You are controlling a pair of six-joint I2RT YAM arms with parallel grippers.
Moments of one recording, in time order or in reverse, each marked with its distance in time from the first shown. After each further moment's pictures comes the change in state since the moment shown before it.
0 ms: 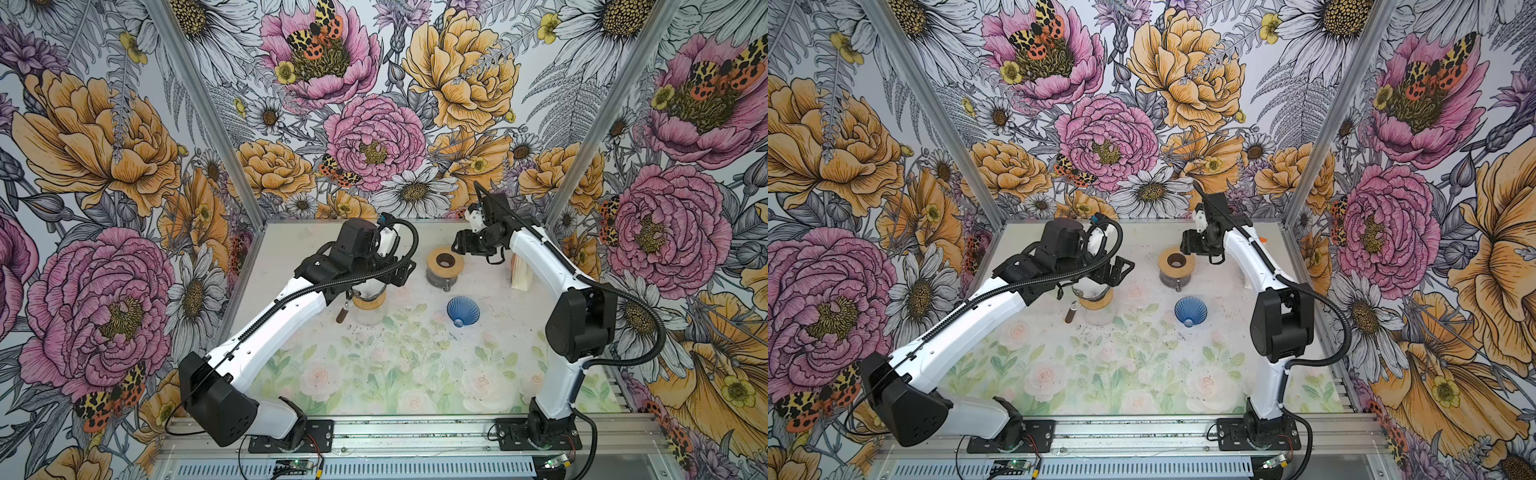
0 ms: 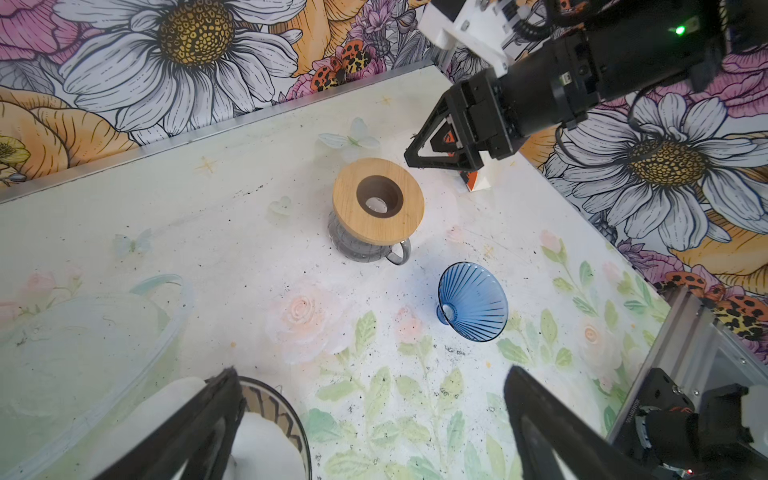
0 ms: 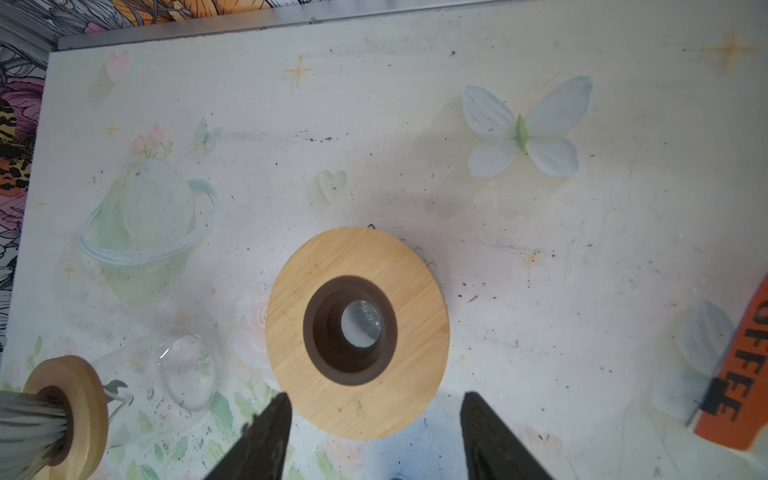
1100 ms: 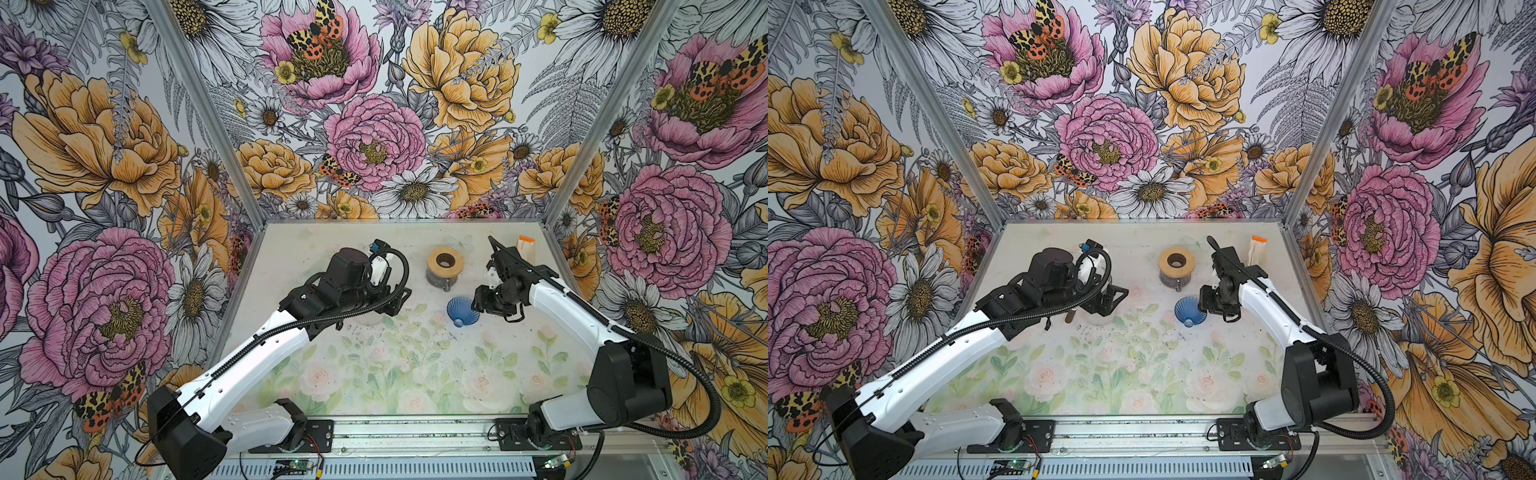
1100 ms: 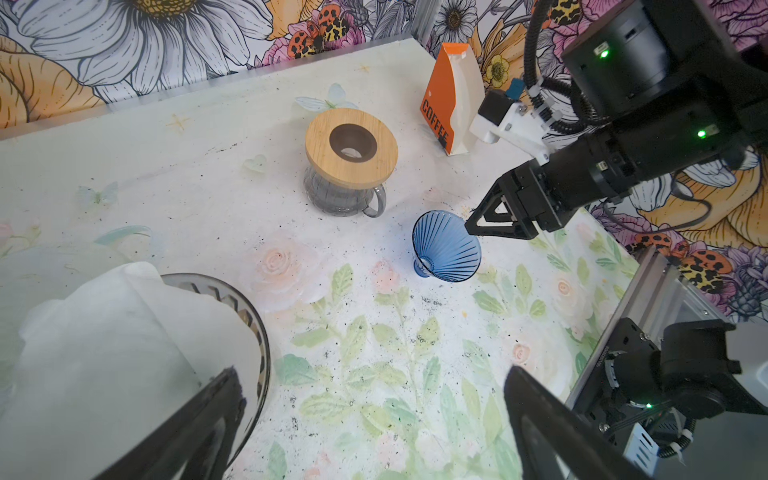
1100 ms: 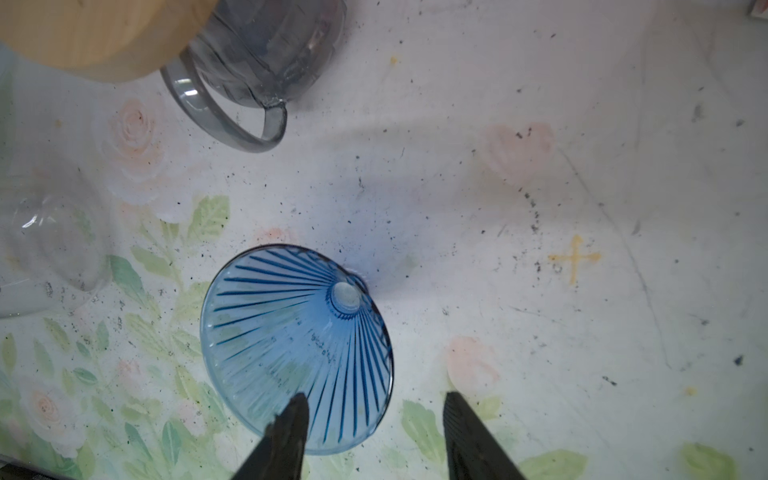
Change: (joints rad) left arm -0.074 -0.220 -0.267 0.046 -0.021 -0.056; right arm 0.024 -0.384 -0.659 0.022 0.058 0.161
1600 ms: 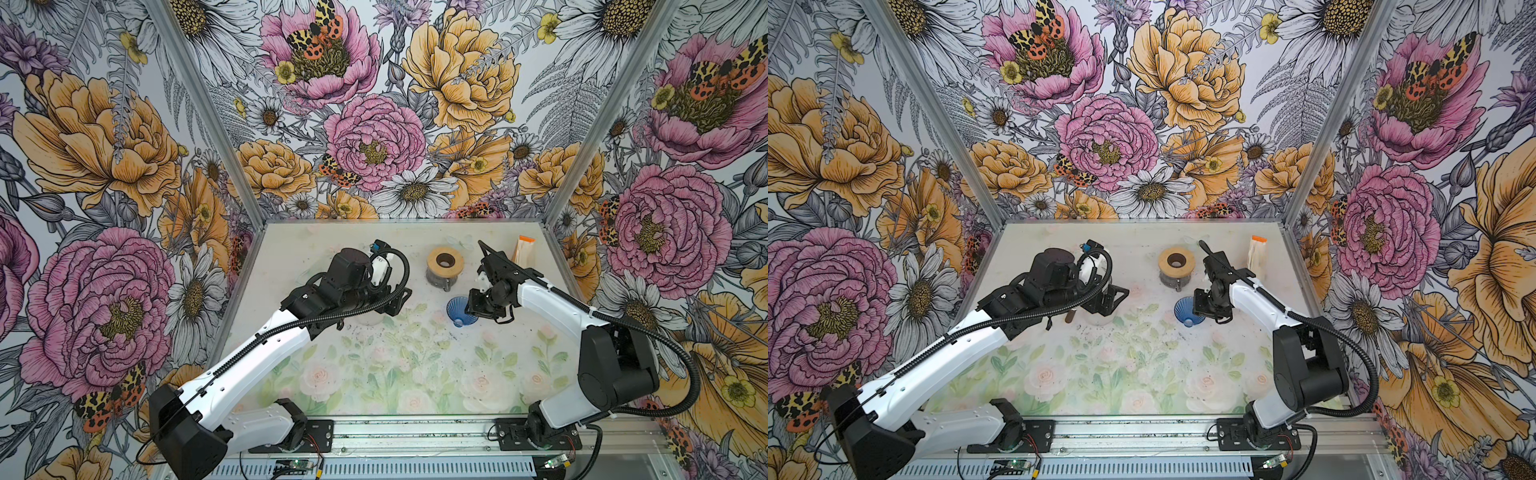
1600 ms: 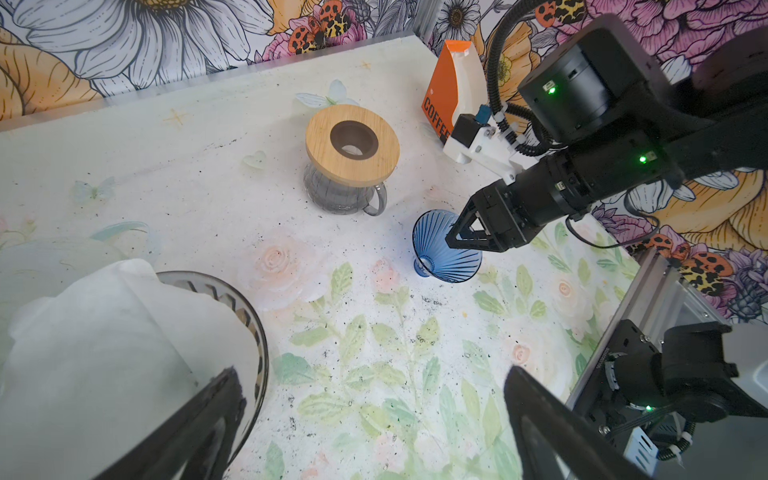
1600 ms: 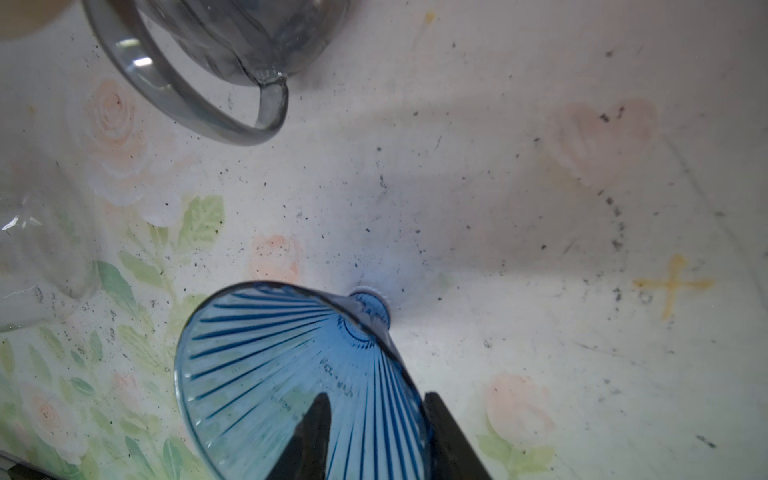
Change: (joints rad) left arm 0.000 0.013 -0.004 0.005 0.000 -0.006; right arm 0.027 0.092 -0.033 0.105 -0.035 0.043
